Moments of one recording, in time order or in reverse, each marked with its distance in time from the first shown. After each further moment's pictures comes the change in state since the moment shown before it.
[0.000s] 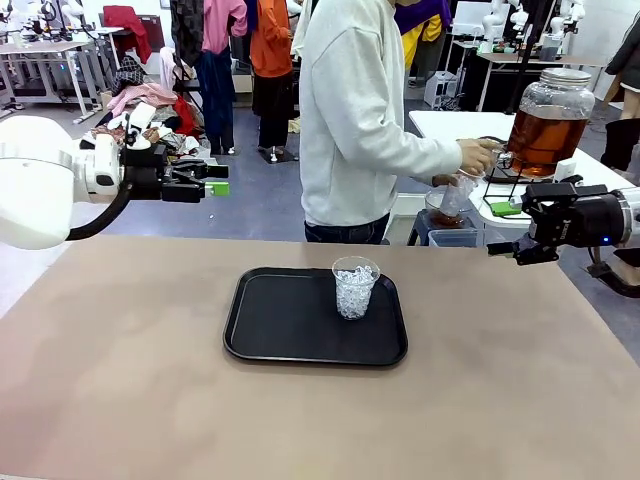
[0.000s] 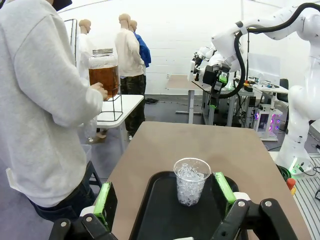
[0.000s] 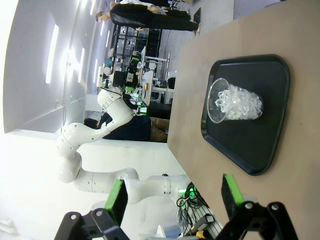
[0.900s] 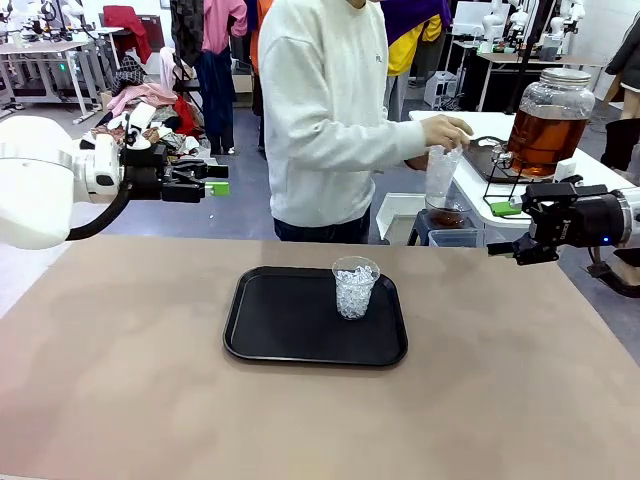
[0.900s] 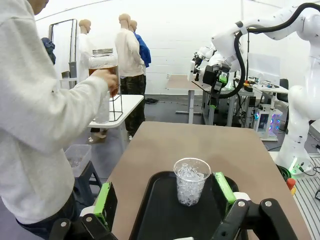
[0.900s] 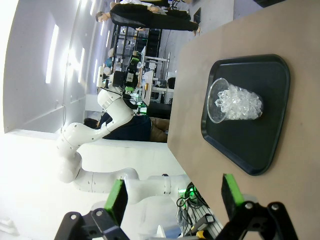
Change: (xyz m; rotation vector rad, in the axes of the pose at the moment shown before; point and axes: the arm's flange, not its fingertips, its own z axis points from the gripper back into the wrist) left arm 0.000 0.000 0.000 0.000 0.000 0.000; right arm 0.000 0.000 0.000 0.000 0.000 0.000
